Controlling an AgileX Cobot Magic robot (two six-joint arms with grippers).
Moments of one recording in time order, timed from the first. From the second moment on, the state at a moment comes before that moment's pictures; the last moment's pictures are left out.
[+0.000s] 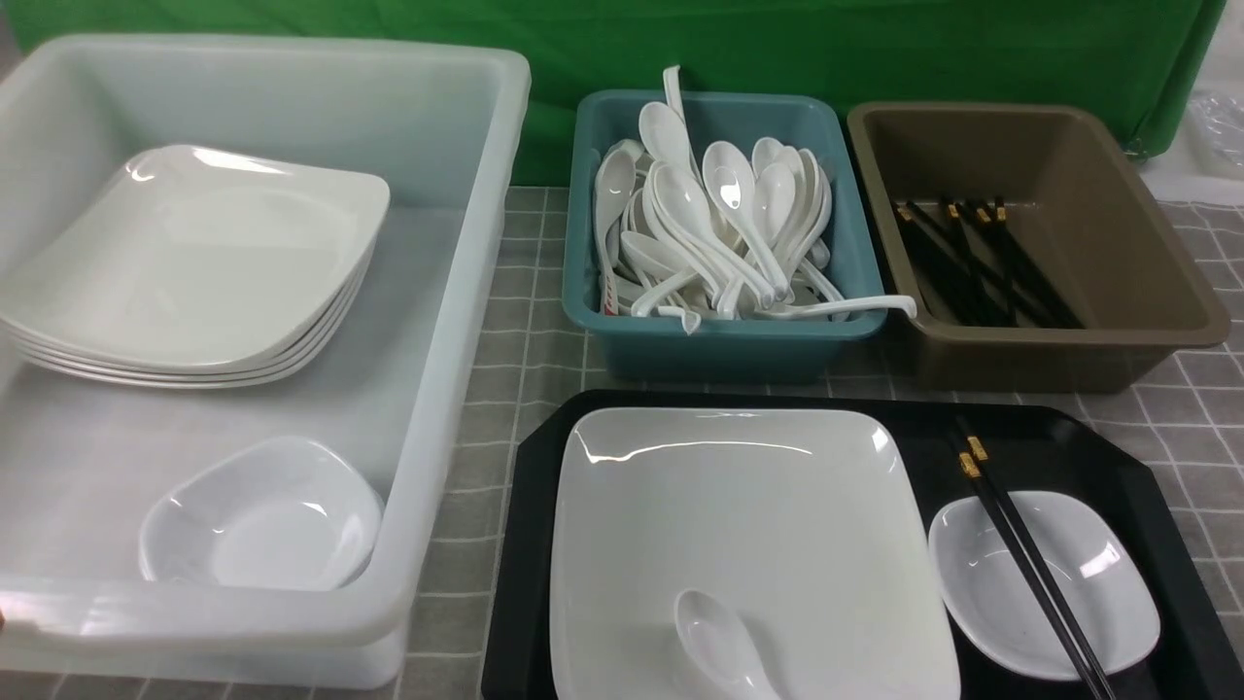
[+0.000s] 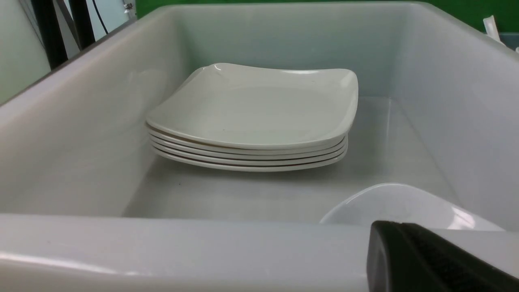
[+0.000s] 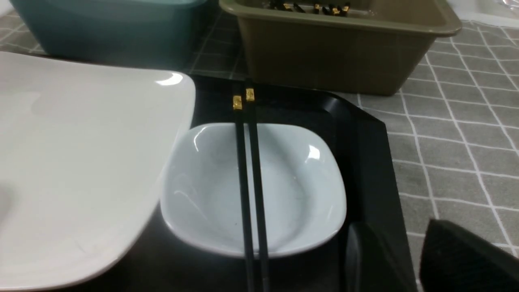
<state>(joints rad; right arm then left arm) 0.01 0.00 0.01 0.17 0.26 -0.23 0.04 0.00 0.01 0.03 0.21 0.00</state>
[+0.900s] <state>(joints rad) 0.01 0.00 0.01 0.17 0.26 -0.23 0.00 0.09 -0.26 -0.29 0.15 -0.17</state>
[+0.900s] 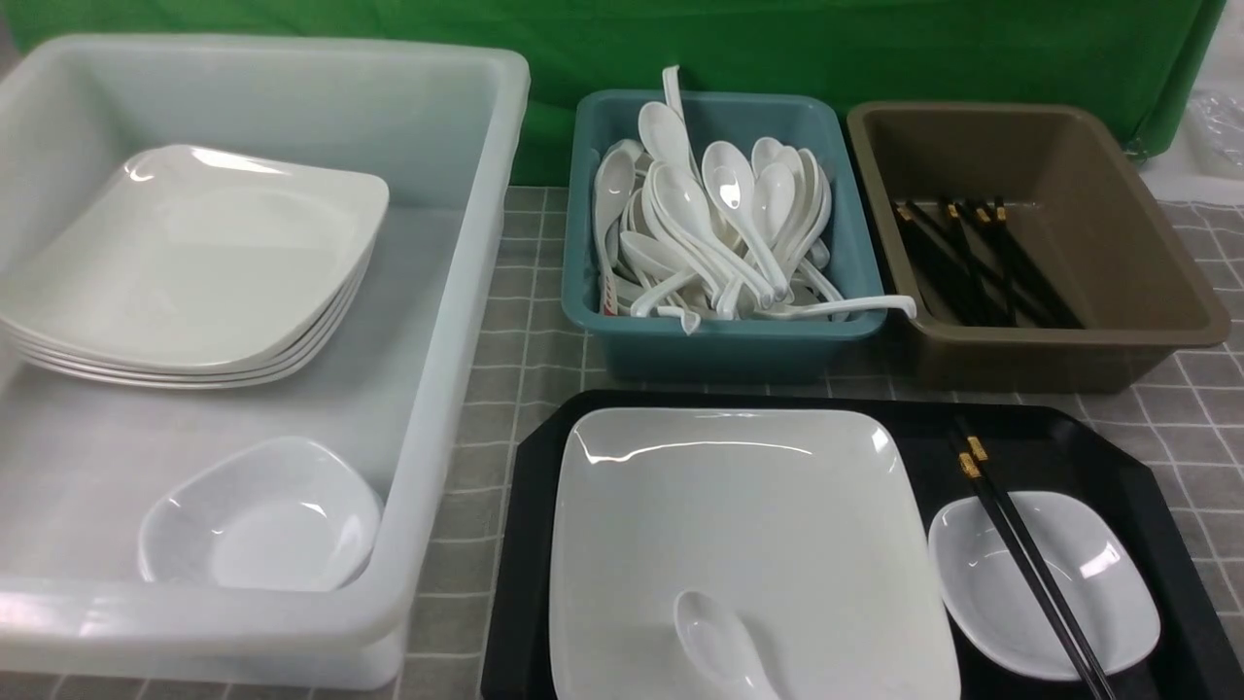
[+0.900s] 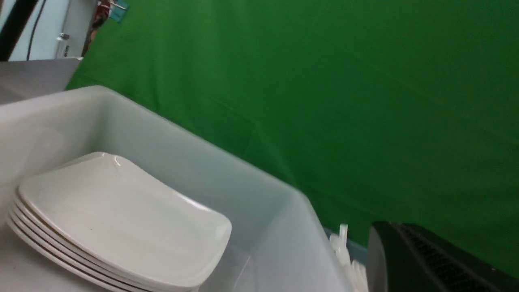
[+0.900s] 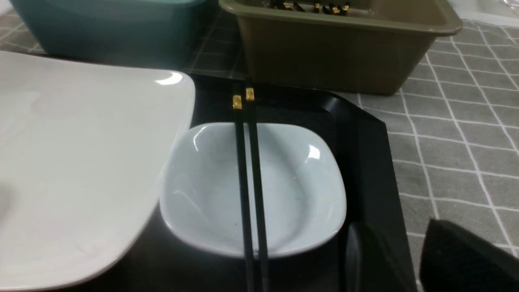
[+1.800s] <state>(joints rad) 0.02 0.04 -0.05 0.35 0.08 0.19 -0.45 0.84 -0.67 -0.40 0.57 0.36</state>
